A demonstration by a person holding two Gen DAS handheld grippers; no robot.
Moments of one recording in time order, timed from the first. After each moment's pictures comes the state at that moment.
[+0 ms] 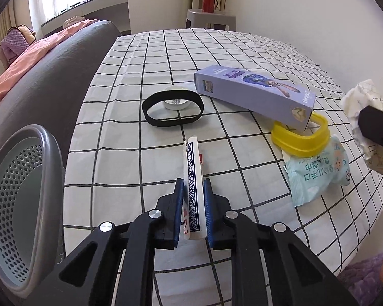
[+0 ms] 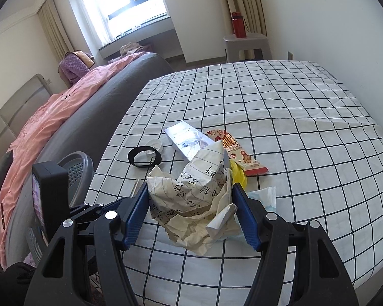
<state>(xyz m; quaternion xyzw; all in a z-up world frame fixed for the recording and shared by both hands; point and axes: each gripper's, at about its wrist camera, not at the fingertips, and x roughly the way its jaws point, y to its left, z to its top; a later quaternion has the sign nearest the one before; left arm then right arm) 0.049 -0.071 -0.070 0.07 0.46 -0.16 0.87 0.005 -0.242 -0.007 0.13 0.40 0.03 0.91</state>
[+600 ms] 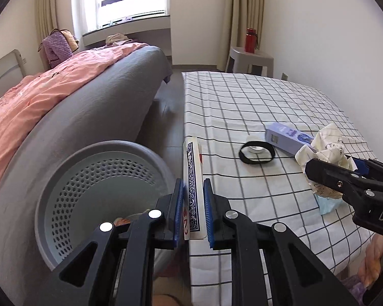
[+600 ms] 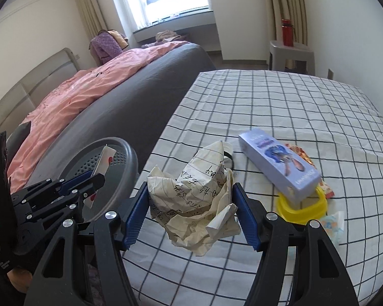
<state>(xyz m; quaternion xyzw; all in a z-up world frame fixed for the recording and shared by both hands) 0.029 0.050 0.004 0.04 0.39 -0.08 0.92 0.039 -0.132 0.007 0.07 0.40 0.12 0.91</state>
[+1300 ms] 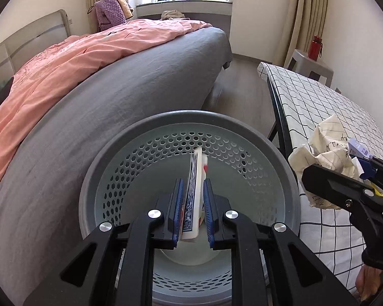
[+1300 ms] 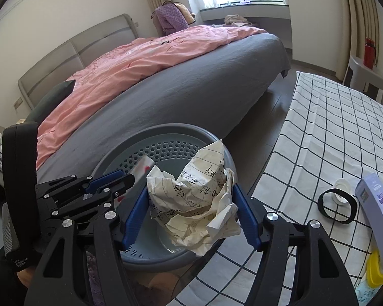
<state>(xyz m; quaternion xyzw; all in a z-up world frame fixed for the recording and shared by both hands) 0.057 0.169 -0.030 -0.02 0.43 0.05 0.90 0.091 0.006 -0.015 0.01 0.41 0.29 0.86</state>
